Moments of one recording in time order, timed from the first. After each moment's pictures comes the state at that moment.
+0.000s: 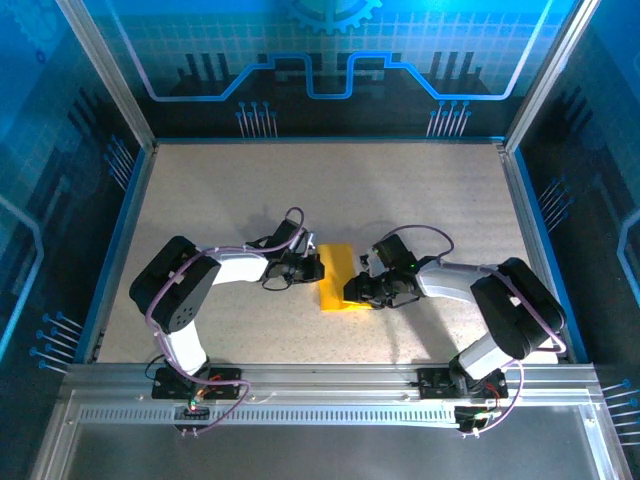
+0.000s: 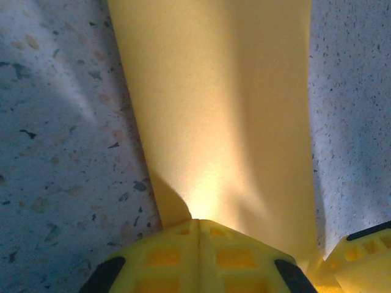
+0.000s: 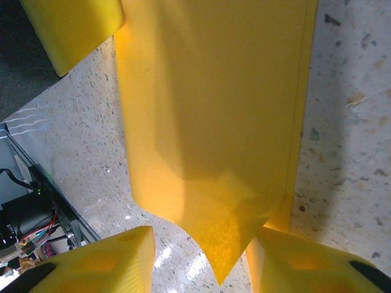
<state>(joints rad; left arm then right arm) -0.57 1.77 0.83 -0.03 0.39 -0.67 0.56 1.55 0.63 -0.18 -0.61 0.73</state>
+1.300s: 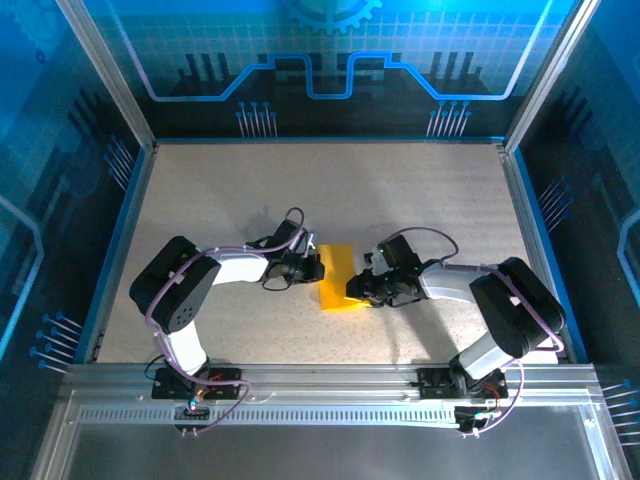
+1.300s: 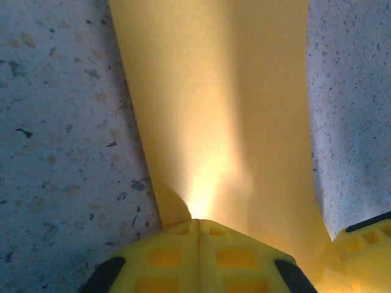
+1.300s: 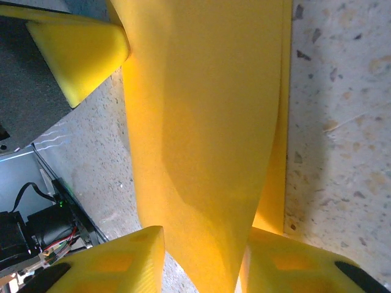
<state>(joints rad) -0.57 1.77 0.83 -0.03 0.39 -0.67 0.53 1.55 0.59 -0.06 -0.64 0.80</state>
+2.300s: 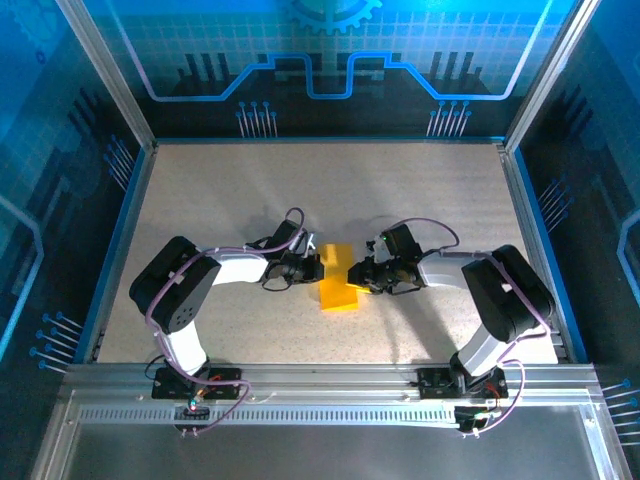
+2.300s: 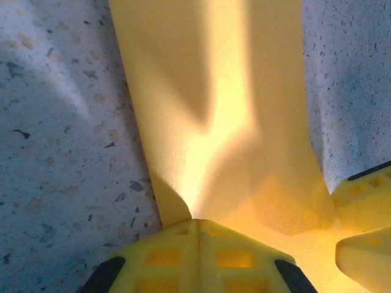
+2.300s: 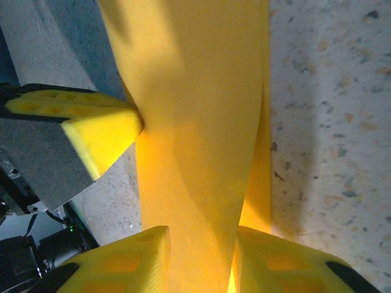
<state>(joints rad) -0.57 1.77 0.82 -0.02 0.39 -0.67 0.45 1.66 0.67 -0.03 -0.66 0.75</state>
